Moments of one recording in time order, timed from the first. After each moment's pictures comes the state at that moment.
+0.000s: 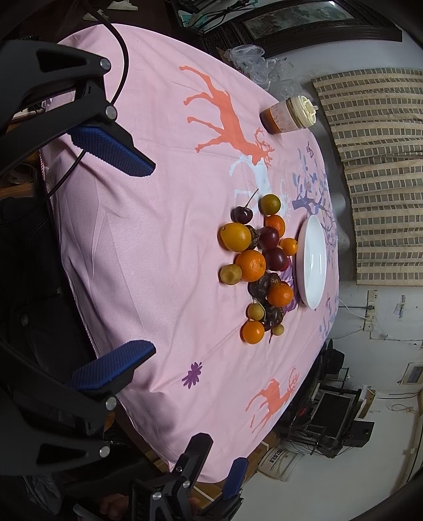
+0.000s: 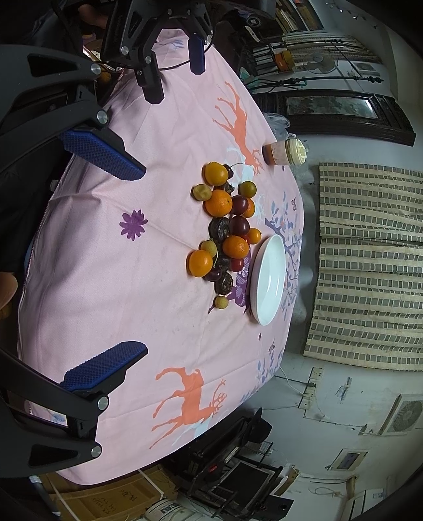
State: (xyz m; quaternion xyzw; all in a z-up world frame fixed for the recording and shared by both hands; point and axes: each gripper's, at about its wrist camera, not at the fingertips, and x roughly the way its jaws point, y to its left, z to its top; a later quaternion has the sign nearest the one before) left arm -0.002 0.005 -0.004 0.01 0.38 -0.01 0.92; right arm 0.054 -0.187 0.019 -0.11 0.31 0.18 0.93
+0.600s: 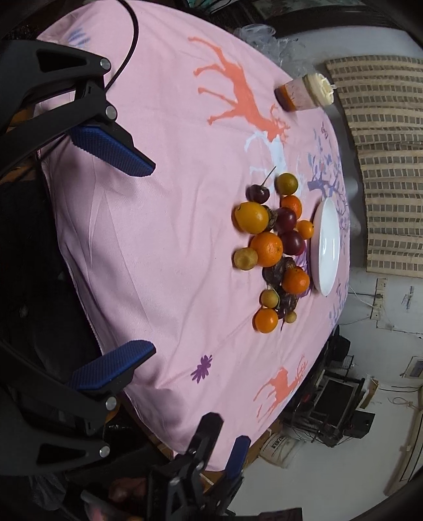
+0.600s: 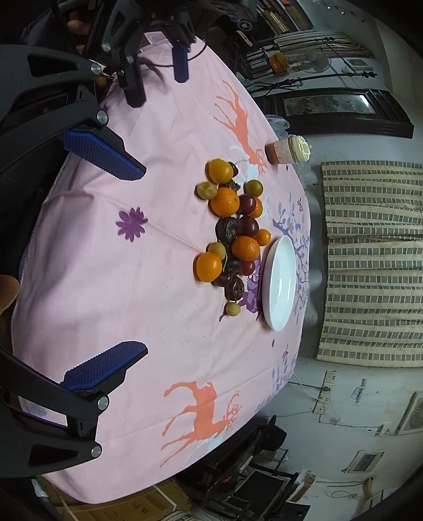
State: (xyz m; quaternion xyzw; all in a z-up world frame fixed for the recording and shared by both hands) left arm 0.011 0.013 -0.028 -0.01 0.40 -0.06 0.91; right arm 0.078 -0.183 -0.002 -0.08 0.33 0.19 0.92
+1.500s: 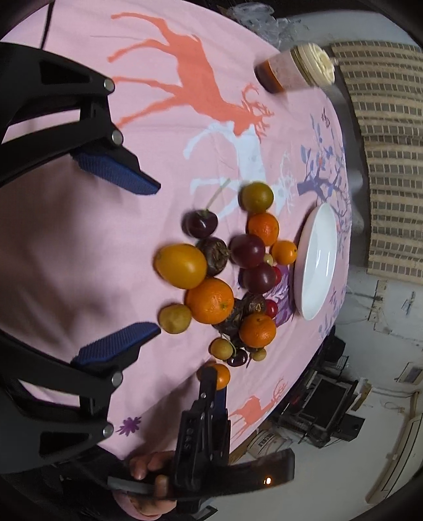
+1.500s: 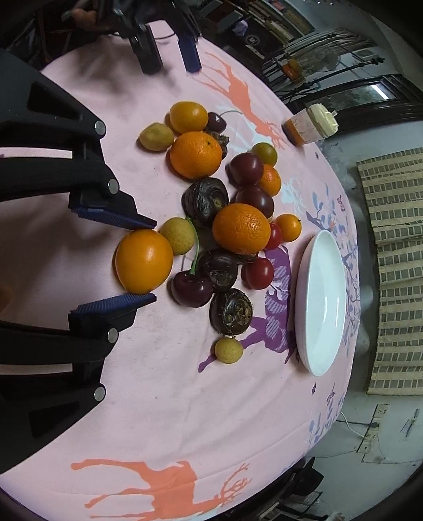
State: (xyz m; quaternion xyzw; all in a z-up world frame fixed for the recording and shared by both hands) left arm 0.128 0.062 -0.031 -0.02 0.42 -0.10 0.90; right arm 0.235 -0.137 -0.040 -0.06 0.45 0.24 0.86
